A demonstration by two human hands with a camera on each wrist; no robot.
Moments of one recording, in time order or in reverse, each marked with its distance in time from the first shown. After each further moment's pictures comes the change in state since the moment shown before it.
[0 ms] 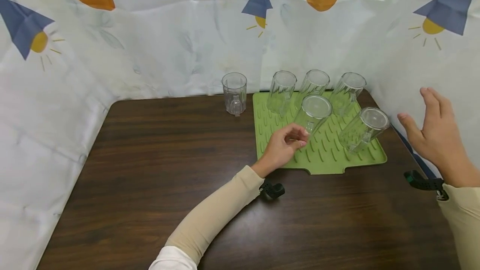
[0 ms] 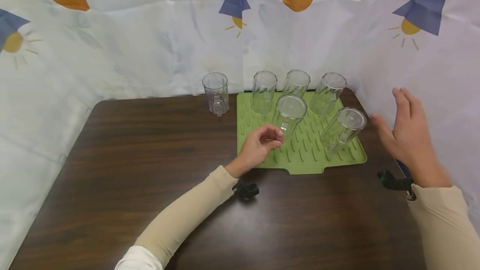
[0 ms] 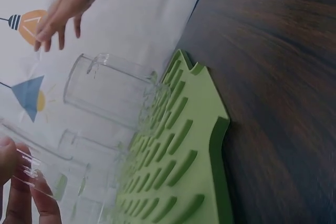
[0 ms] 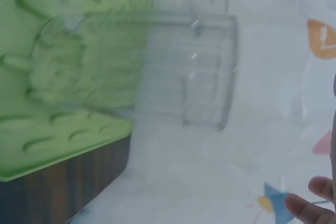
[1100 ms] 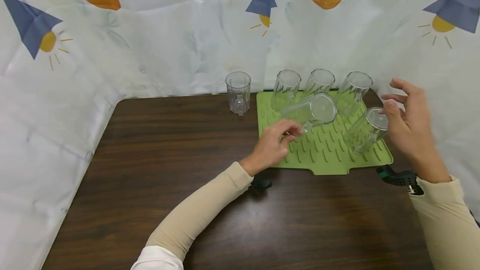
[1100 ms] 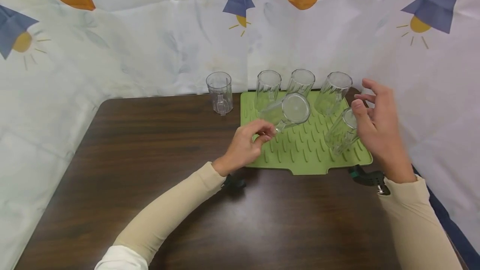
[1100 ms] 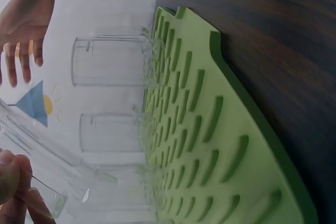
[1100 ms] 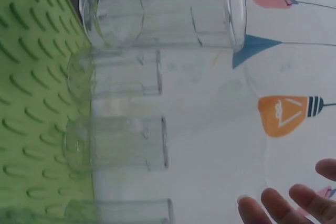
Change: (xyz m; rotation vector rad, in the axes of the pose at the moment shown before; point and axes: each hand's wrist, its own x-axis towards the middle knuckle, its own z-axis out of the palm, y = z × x) left_hand -0.010 0.026 -0.030 0.532 0.038 0.354; right_hand 0.024 -0.078 0.028 0.601 0.067 0.000
